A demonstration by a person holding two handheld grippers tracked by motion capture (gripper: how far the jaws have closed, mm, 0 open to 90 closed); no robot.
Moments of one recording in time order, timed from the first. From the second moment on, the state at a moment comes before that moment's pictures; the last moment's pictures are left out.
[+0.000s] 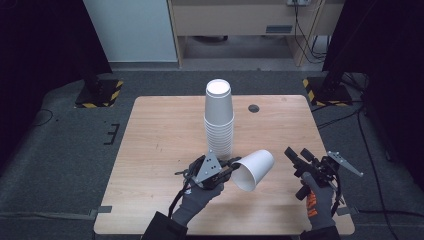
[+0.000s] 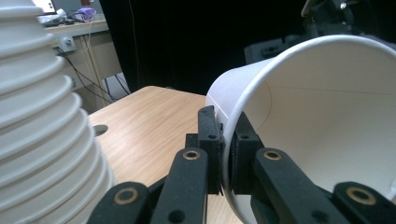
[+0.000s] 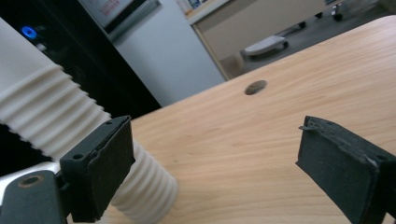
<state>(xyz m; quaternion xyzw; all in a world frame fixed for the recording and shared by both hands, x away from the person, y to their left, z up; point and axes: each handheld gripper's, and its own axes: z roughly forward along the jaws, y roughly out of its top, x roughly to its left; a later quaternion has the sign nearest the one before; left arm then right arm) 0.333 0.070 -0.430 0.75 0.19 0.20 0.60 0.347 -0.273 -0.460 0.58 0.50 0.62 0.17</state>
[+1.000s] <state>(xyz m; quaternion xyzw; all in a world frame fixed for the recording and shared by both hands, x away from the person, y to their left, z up) 0.315 0.159 -0.435 0.75 0.25 0.20 0.58 0.351 -0.285 -0.481 0.58 0.59 0.50 0.25</state>
